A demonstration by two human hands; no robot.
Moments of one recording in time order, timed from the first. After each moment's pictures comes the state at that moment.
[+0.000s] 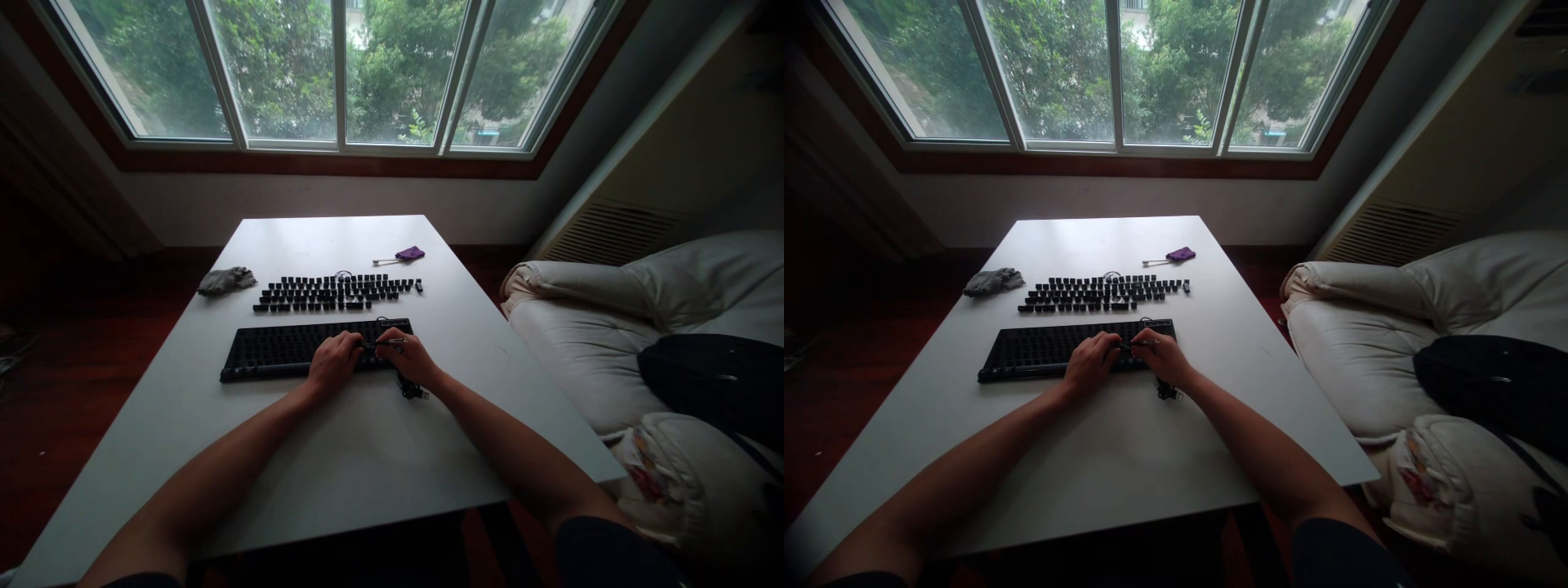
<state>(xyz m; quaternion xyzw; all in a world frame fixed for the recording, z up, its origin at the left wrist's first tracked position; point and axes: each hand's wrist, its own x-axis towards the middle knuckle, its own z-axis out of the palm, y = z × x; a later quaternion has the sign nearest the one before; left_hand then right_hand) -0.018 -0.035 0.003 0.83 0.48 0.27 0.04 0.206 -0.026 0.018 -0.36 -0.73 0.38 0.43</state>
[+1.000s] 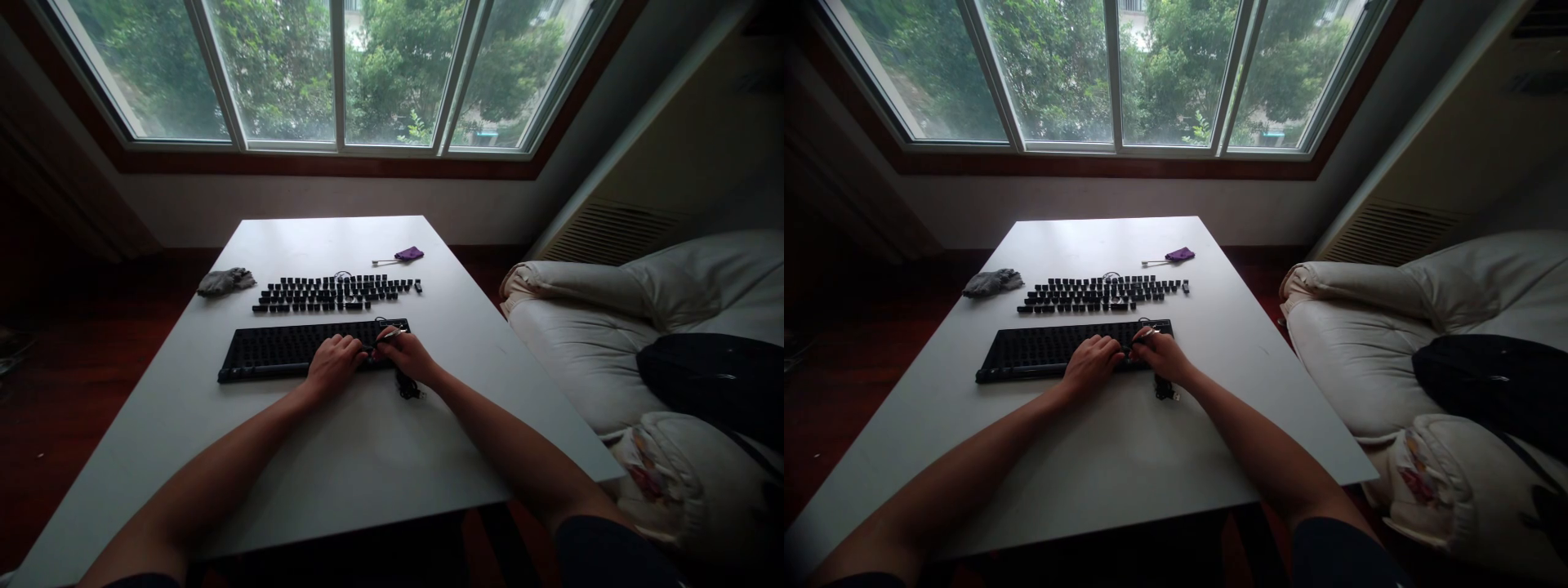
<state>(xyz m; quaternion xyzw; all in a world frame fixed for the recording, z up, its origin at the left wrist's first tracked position) -0.014 -0.035 0.007 0.86 0.47 0.20 -0.01 0.205 -0.018 0.008 -0.35 -0.68 0.48 0.42</state>
